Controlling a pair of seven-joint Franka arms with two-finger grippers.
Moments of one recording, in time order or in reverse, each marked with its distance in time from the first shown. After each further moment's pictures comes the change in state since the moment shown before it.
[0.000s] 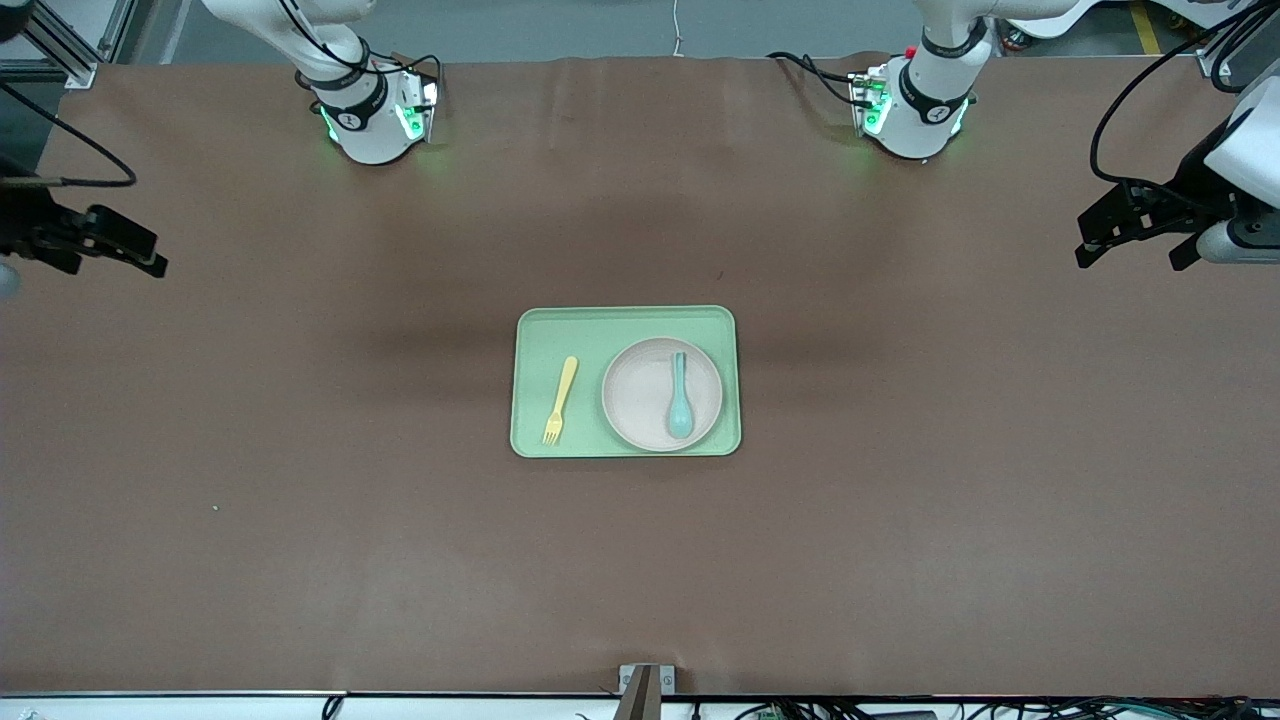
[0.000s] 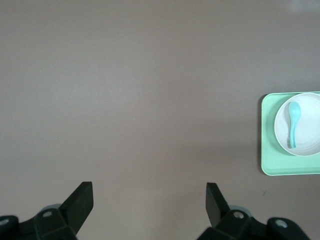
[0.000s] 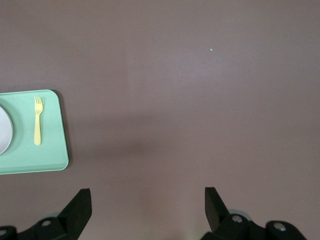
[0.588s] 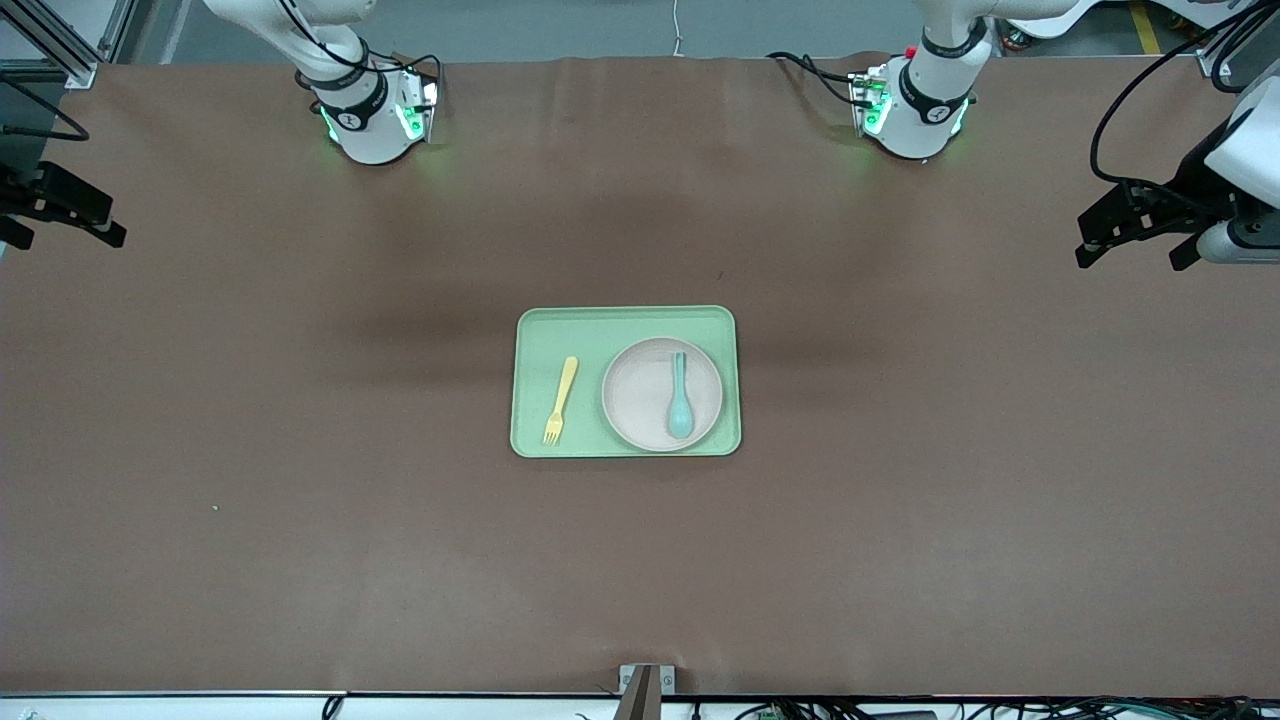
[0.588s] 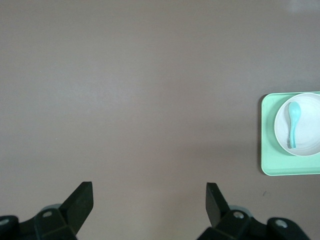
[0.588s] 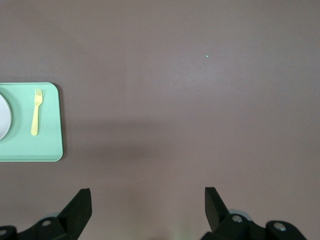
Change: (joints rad) left arm 0.000 0.000 0.000 0.001 0.000 0.000 0.000; right arm -0.041 -0.029 0.001 0.007 -0.002 -0.018 -0.107
